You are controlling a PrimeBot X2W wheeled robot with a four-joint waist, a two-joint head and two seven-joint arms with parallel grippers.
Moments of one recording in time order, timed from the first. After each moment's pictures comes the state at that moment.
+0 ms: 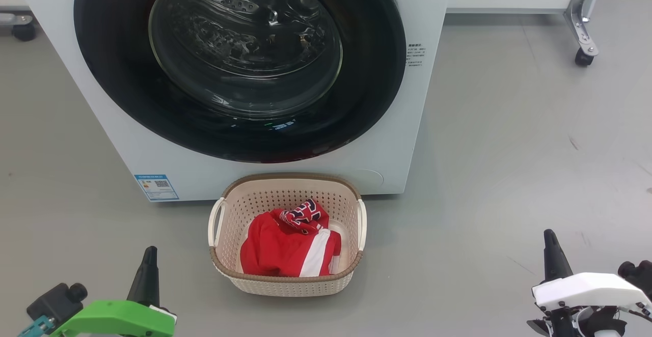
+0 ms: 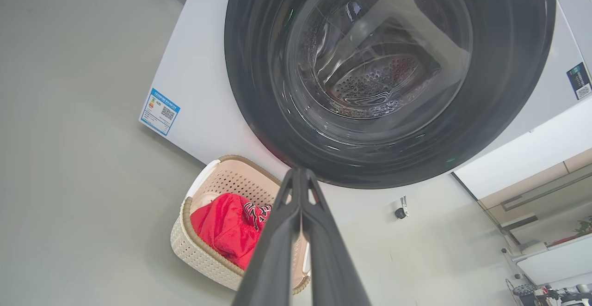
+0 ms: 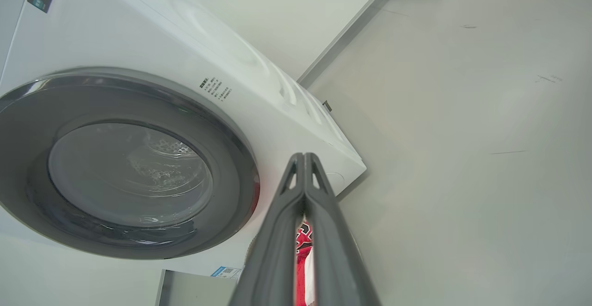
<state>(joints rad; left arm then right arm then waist) 0.02 0.07 -0.10 0.22 -1.03 -0.08 -0.07 0.06 -0.06 0.03 0.19 1.02 0.05 -0.08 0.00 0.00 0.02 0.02</state>
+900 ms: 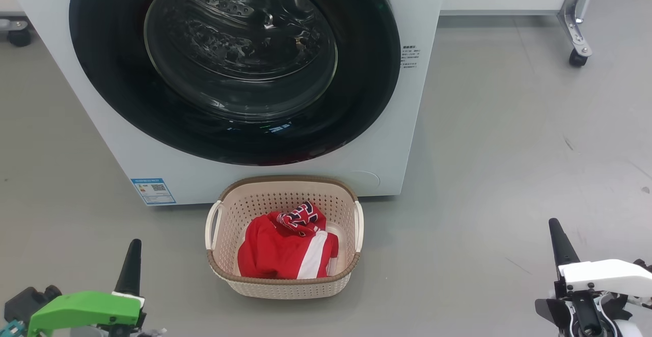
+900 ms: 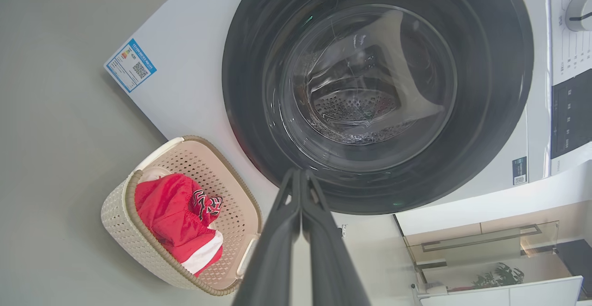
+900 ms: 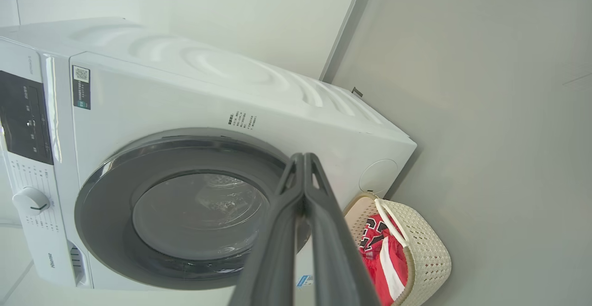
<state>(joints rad) -0.02 0.07 -0.03 0.25 -1.37 -0.10 0.01 0.00 -0.07 -0.03 0.24 1.37 0.09 0.00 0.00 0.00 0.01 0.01</state>
